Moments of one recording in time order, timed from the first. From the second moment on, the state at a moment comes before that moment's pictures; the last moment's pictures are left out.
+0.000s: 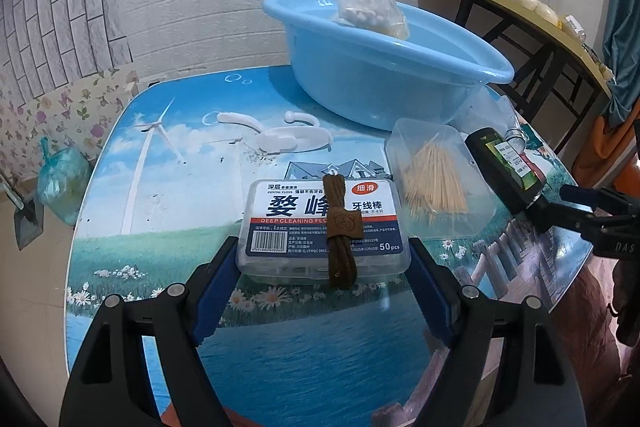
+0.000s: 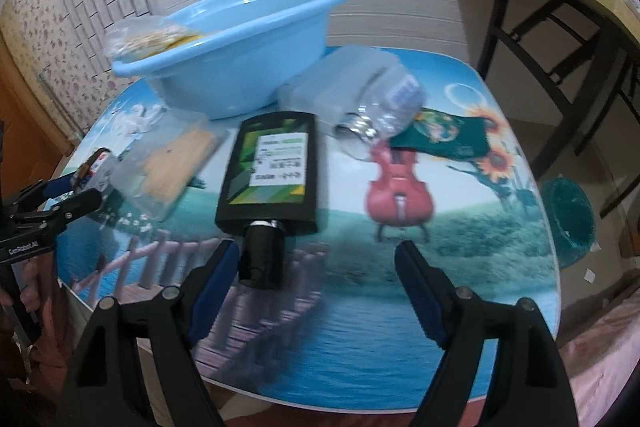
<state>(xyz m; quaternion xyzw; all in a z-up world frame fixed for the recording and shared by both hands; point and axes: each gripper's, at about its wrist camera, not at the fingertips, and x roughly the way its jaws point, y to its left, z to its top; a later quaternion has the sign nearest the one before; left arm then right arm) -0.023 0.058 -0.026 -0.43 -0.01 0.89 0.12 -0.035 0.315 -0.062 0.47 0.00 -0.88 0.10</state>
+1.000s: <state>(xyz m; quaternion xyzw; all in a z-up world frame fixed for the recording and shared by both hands) -0.043 0.058 -0.036 -0.44 0.00 0.89 0.13 -0.065 0.278 -0.073 0.45 0.06 -0.88 0.13</state>
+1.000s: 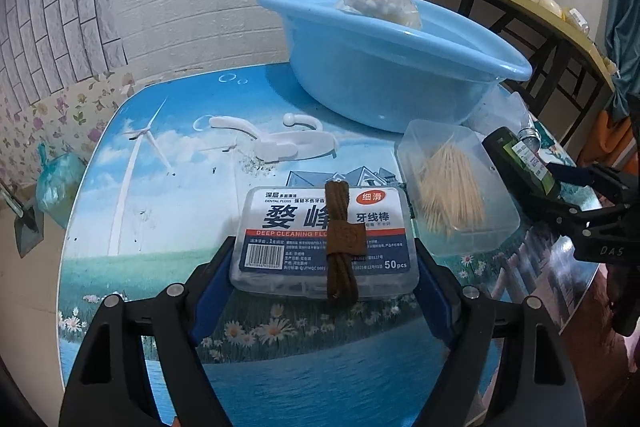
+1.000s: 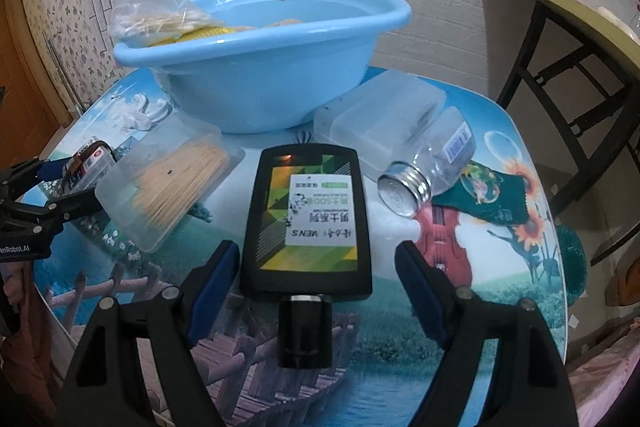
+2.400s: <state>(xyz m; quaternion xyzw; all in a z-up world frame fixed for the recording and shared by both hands) -0.019 0.054 0.003 -0.41 -0.02 0.90 0.13 -0.030 0.271 -0.028 0.39 0.04 -0.90 0.20</state>
